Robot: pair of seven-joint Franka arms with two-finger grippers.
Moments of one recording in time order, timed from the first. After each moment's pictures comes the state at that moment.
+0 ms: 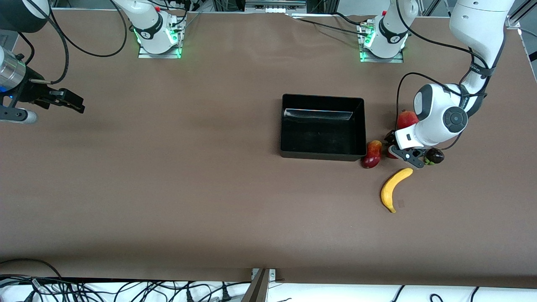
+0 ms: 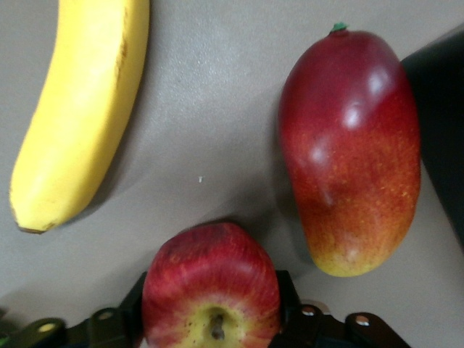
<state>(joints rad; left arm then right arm) 0.03 0.38 -0.06 -2.23 -0.04 2.52 0.57 -0.02 0.00 0.03 -1.73 -0.05 1.67 0.11</state>
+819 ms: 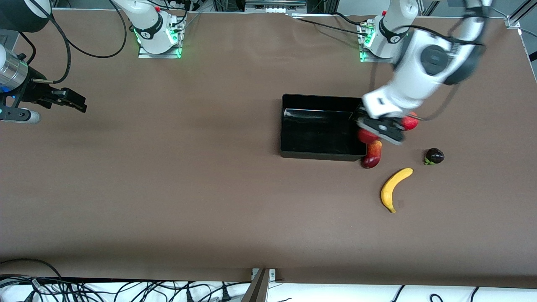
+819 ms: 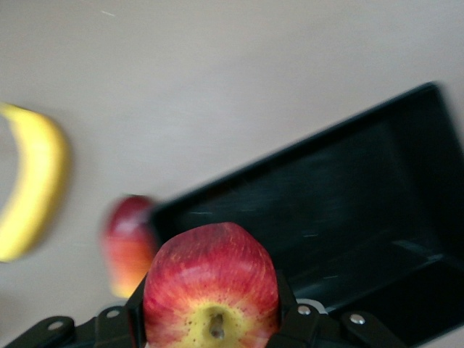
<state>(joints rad) -0.32 0.06 -0.10 -2.16 -0.08 2.29 0.04 -0.02 0.00 0.03 -1.71 -0.05 1.65 0.11</state>
